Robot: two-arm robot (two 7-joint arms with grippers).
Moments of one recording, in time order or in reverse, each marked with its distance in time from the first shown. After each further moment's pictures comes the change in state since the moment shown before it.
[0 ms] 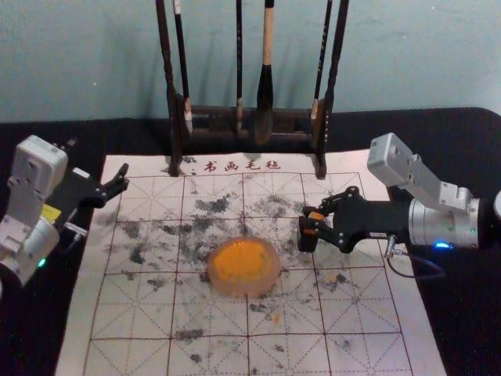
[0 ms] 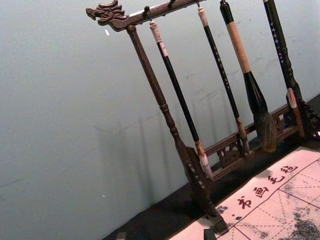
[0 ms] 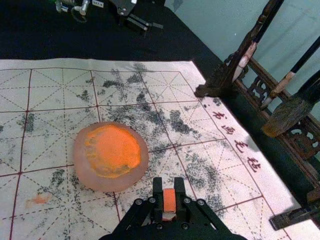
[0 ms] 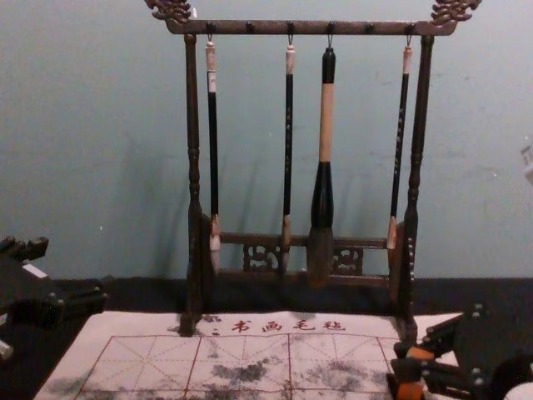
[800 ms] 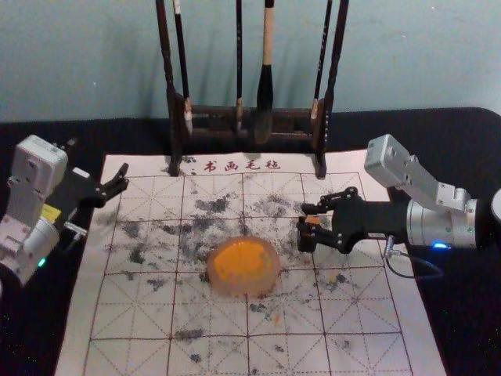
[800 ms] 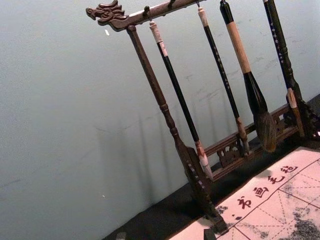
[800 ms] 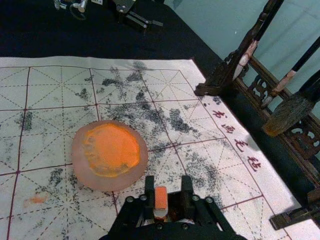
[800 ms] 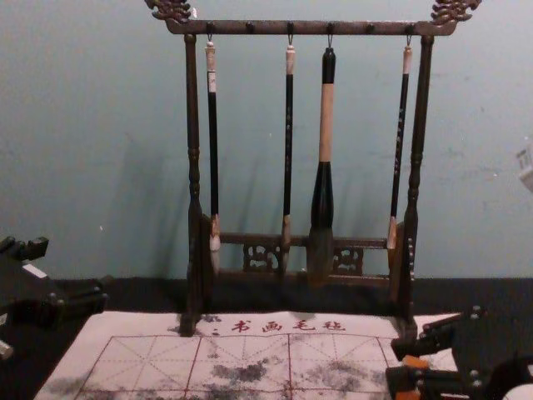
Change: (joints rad) left arm 0.000 0.000 0.000 0.000 0.000 0.000 0.000; right arm 0.004 -0.006 -0.004 0.009 -0.009 0.000 -0.004
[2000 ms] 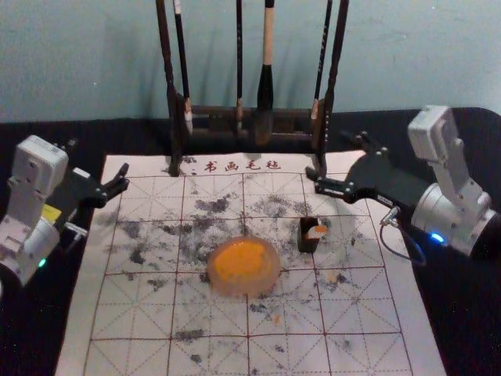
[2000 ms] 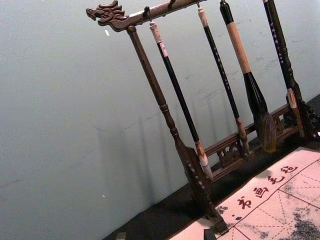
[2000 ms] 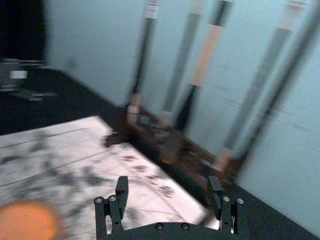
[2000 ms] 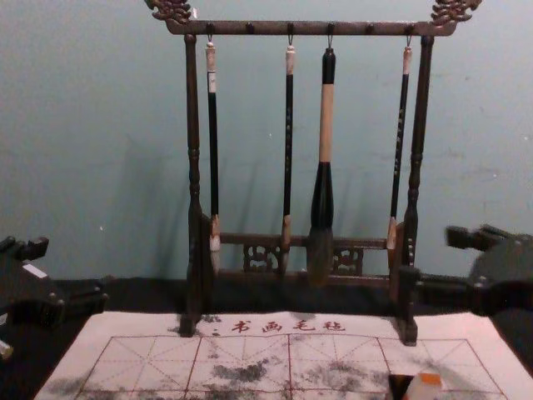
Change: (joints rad) left arm 0.000 0.000 0.000 0.000 0.000 0.000 0.000; right arm -0.178 -0.073 0.190 -0.109 0.061 -0.084 -0.339
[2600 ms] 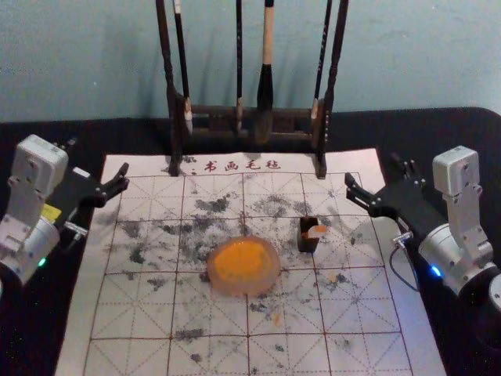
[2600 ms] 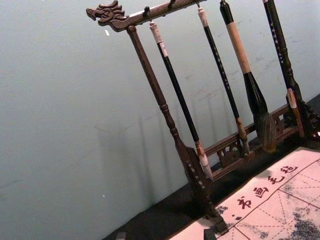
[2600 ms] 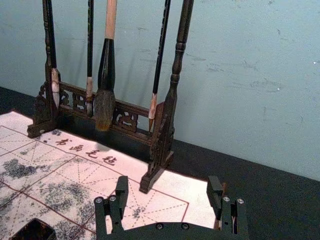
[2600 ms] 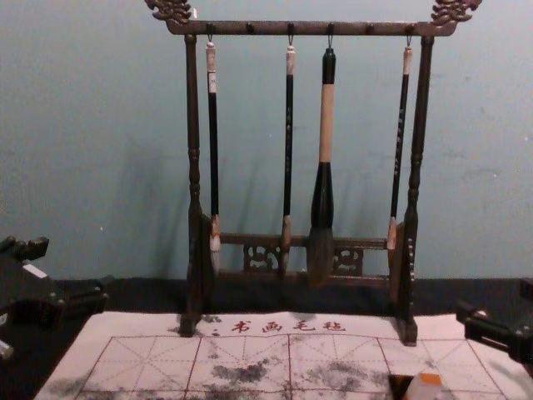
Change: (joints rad) left arm 0.000 0.000 0.000 0.000 0.000 0.000 0.000; right arm -0.148 -0.132 0.116 0.078 -0.060 -0.090 -0.313
